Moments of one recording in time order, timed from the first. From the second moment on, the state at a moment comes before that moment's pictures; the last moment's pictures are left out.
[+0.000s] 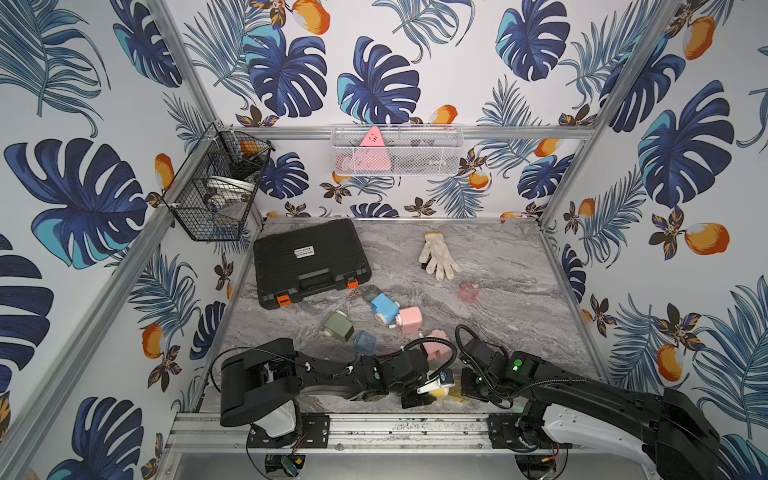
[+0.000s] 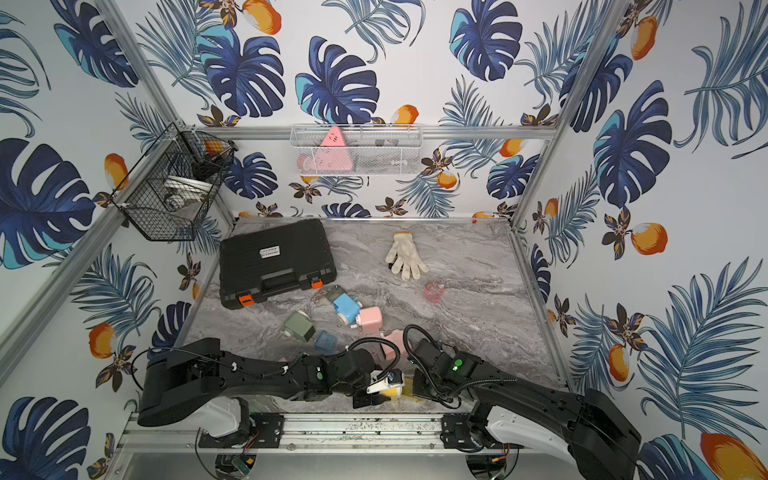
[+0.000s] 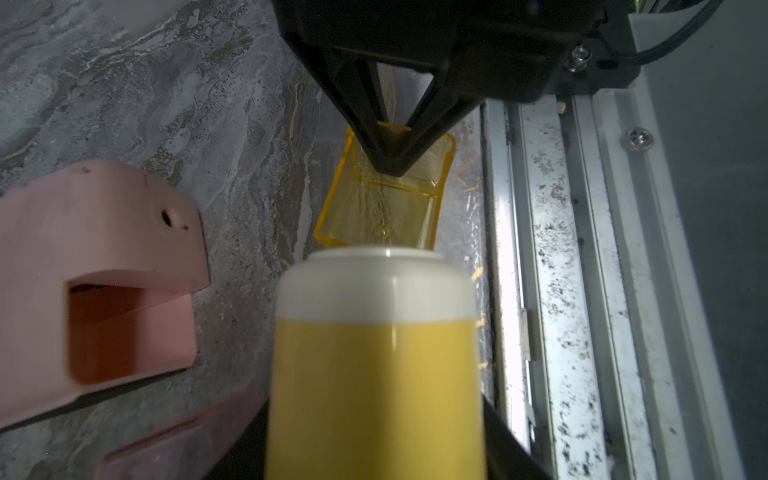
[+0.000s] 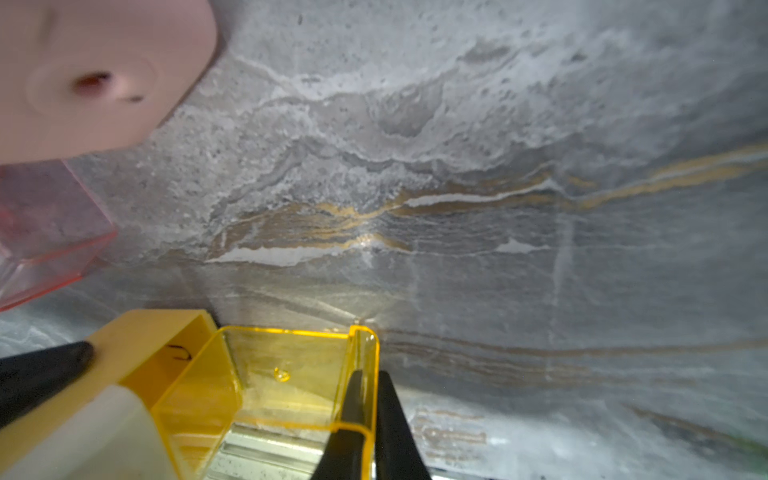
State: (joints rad) left arm -1.18 1.56 0.65 0.09 0.12 0.22; right arm 0.93 0.99 0.43 -0.74 -0.06 1.07
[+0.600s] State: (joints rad) left arm -1.18 1.57 0.66 0.09 0.13 0.24; right arm 0.93 0.98 0.43 -0.71 -0.06 1.07
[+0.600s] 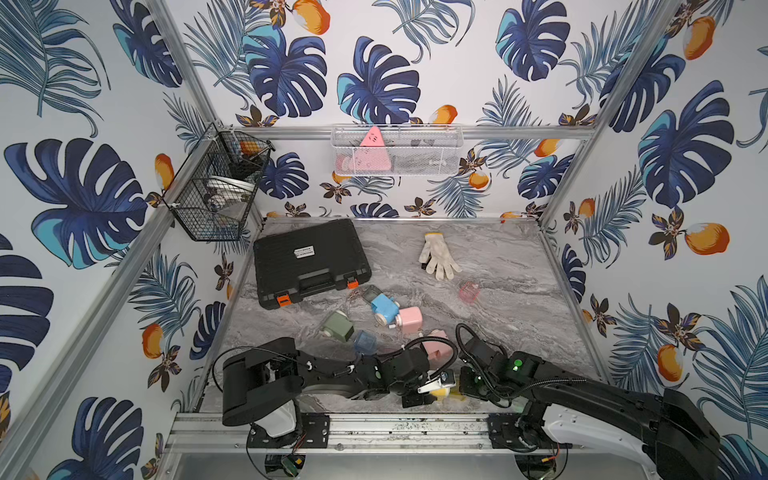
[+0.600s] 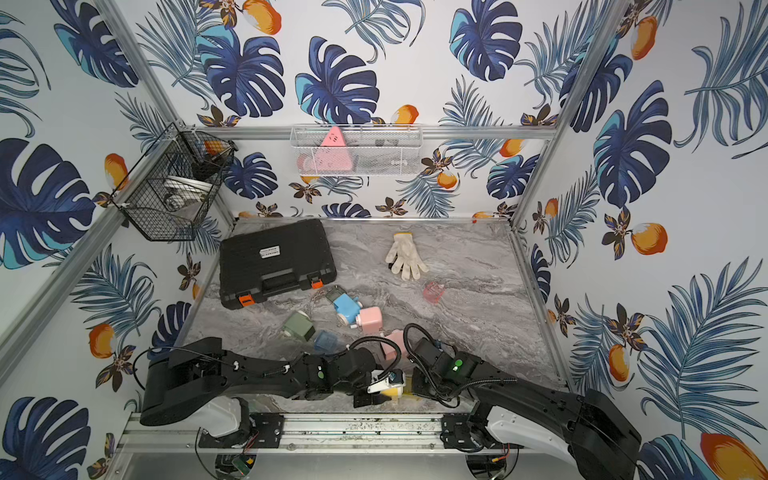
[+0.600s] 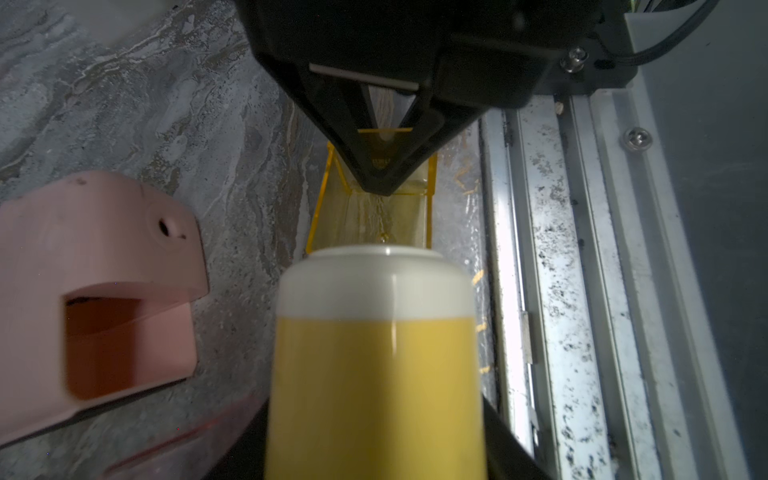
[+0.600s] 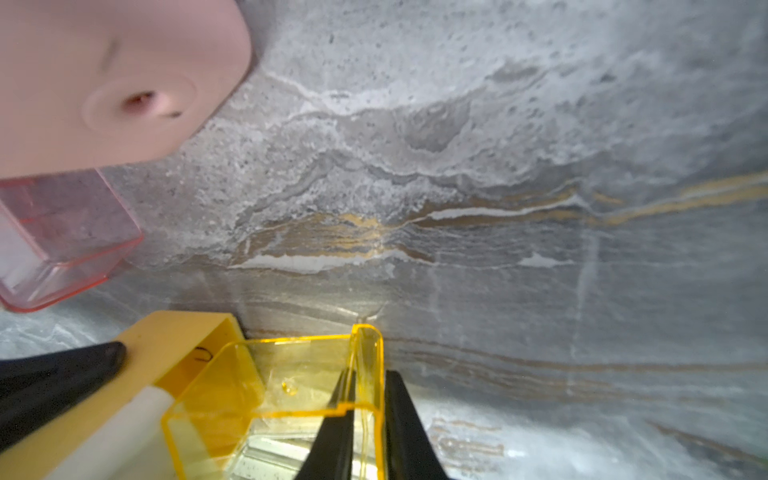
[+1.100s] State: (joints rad) left arm -1.17 1.56 0.65 0.09 0.13 0.24; right arm 0.93 0.99 0.44 -0.75 -0.02 1.05
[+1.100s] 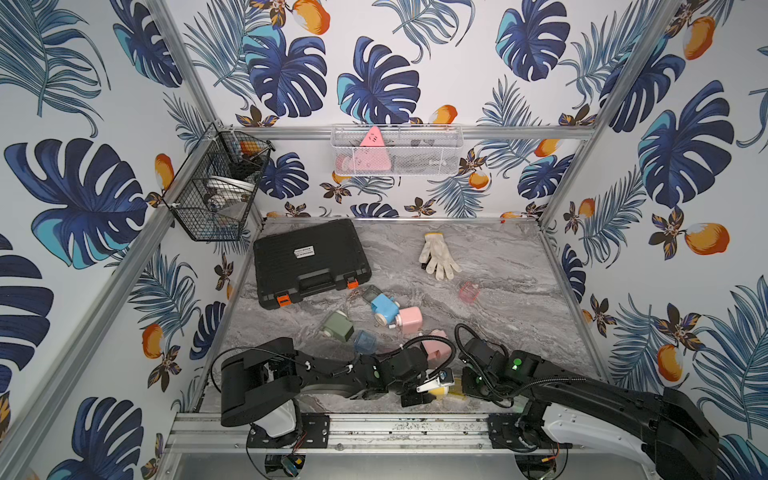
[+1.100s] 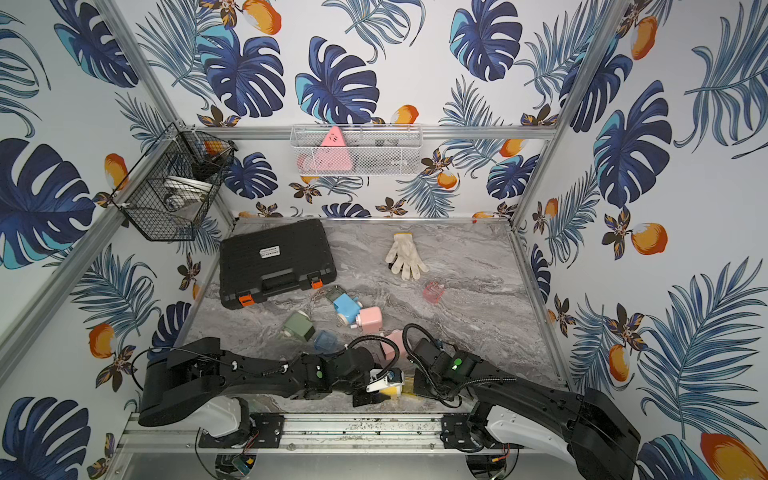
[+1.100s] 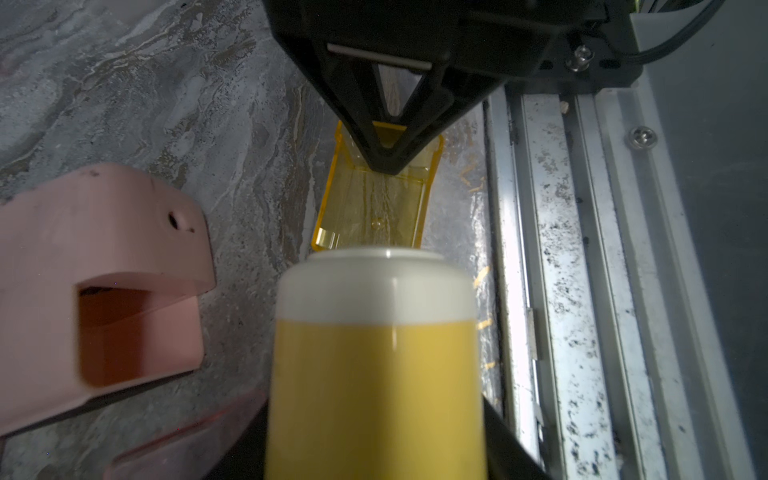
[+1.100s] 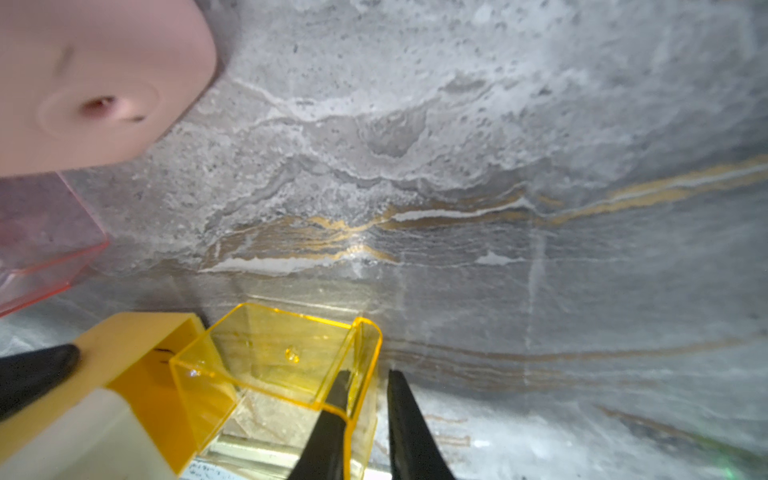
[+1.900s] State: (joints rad) left arm -1.15 1.59 0.69 0.07 0.16 0.29; right arm 0.86 0.90 0.44 -0.72 -0.01 1.10
